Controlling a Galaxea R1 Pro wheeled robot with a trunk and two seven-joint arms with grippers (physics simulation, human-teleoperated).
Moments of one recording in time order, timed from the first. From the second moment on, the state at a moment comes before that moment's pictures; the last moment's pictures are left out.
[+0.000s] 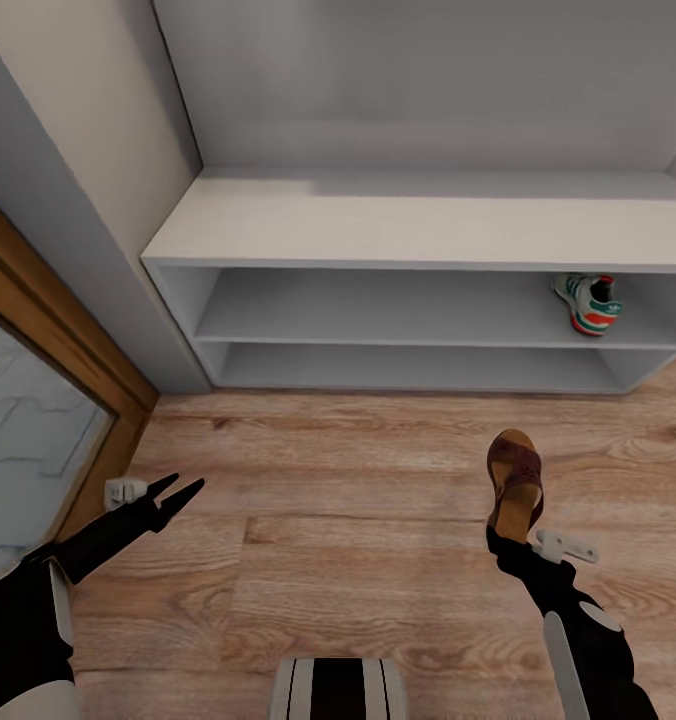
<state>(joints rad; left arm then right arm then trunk) -0.51 -0.08 0.81 -1.36 -0.26 0.43 -1.32 -0.18 0.07 -0.28 -1.52 -0.13 0.48 -0.07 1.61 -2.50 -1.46</state>
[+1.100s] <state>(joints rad) -0.64 0.32 0.80 -1.05 -0.26 0.44 -1.42 -0.18 0.07 -0.28 -1.52 -0.13 0.48 -0.07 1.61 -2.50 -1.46</state>
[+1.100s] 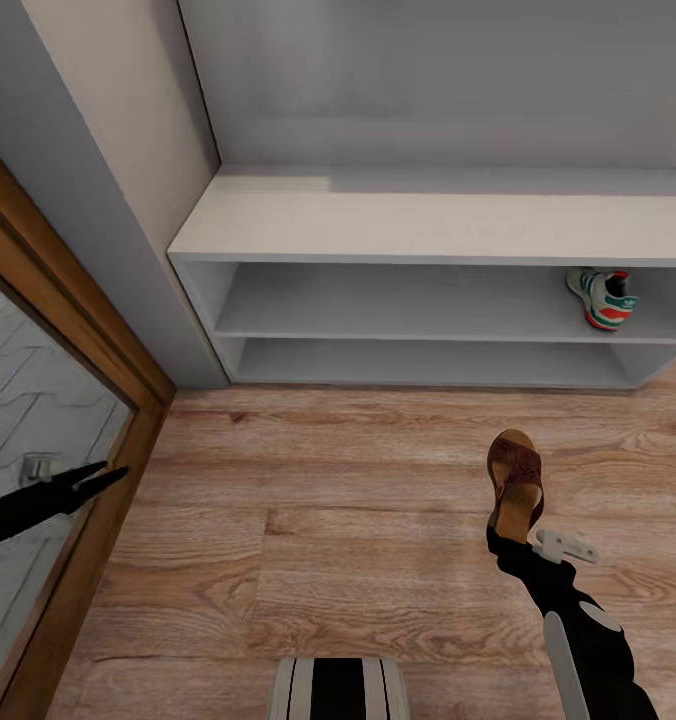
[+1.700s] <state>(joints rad) -0.89 0.30 0.20 -0.93 -0.26 0.44 -1.56 -0.18 0.07 -0.28 -1.52 -0.12 0.48 -0.07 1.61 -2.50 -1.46</state>
